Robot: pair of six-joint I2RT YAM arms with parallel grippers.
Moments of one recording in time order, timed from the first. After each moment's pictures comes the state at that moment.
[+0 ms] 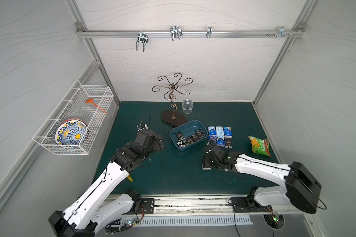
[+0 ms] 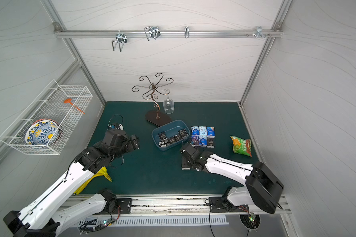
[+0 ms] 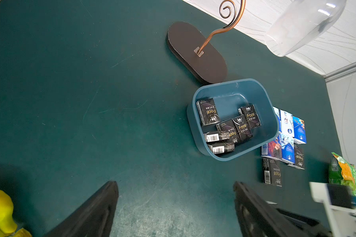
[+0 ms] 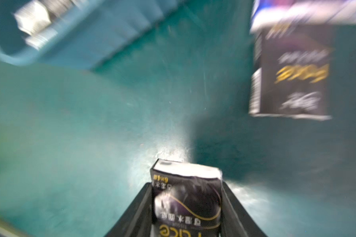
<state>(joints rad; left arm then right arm) -0.54 0.92 0.97 -0.84 -0.29 -0.74 0.88 1.27 0.71 -0.46 0.11 0.77</state>
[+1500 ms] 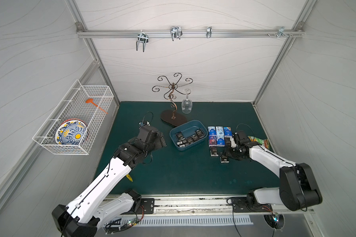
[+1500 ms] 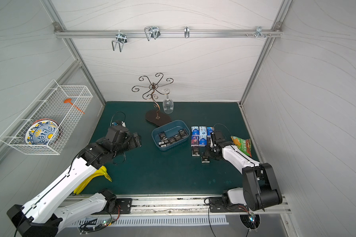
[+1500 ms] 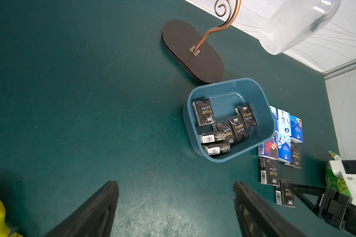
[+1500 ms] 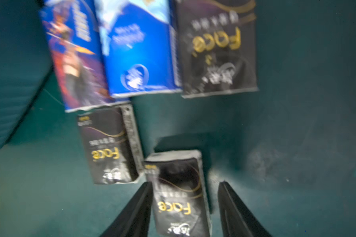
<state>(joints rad) -0.54 0.99 1.02 -0.84 -0.27 -0.74 0.27 1.34 0.67 -0.52 -0.15 0.44</state>
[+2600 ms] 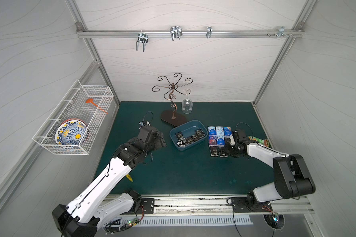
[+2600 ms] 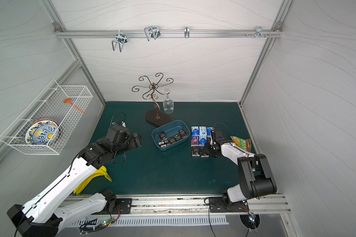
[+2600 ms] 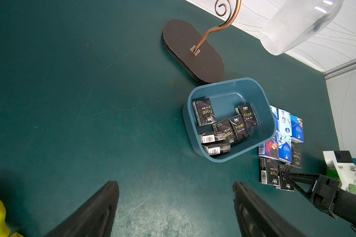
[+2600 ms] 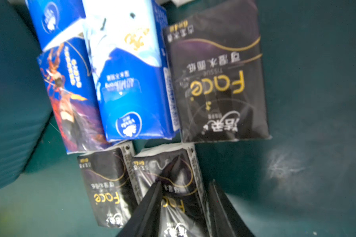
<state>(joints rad) -0.54 0.99 1.02 -0.84 -0.27 -0.74 0.24 1.46 0.70 -0.37 -0.19 0.49</state>
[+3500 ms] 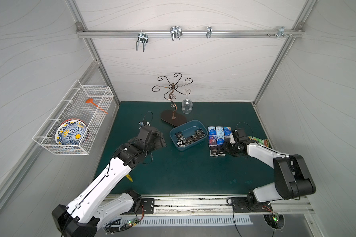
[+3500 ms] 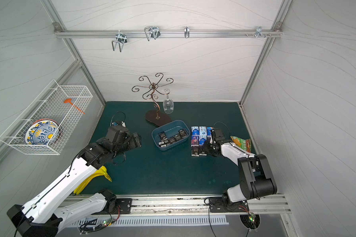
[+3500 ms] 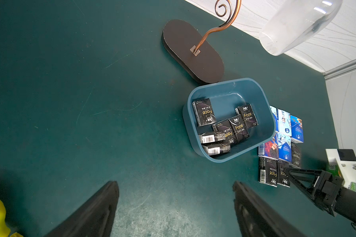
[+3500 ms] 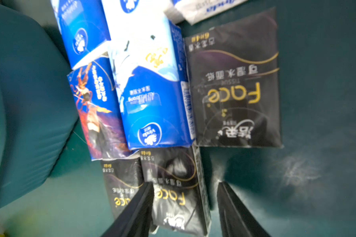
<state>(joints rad) -0.54 0.99 1.02 -0.84 -0.27 -0.74 0.25 1.45 0.72 -0.36 -0.22 0.54</state>
